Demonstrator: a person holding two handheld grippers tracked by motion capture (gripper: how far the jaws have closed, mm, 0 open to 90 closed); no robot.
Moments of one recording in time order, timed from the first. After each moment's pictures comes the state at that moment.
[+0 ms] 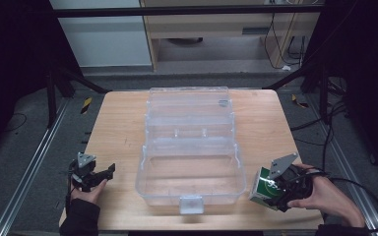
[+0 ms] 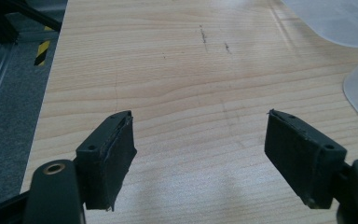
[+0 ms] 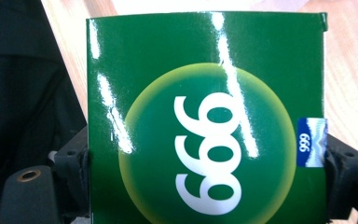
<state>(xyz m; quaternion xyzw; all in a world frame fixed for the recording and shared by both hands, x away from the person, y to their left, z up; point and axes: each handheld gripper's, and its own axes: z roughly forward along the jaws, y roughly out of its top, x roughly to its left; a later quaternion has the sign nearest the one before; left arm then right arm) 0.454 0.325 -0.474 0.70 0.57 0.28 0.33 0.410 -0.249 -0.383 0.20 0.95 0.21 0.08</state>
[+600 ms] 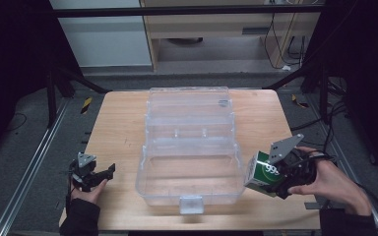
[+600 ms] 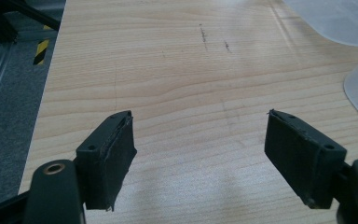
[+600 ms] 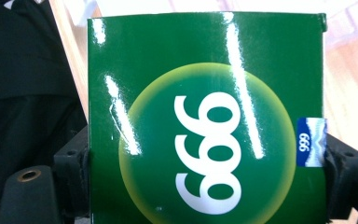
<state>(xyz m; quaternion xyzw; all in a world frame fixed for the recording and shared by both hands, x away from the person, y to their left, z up) 0.455 0.326 -0.475 0.70 0.57 0.27 0.33 0.416 -0.232 -0.318 0.17 0.95 0.23 0.11</state>
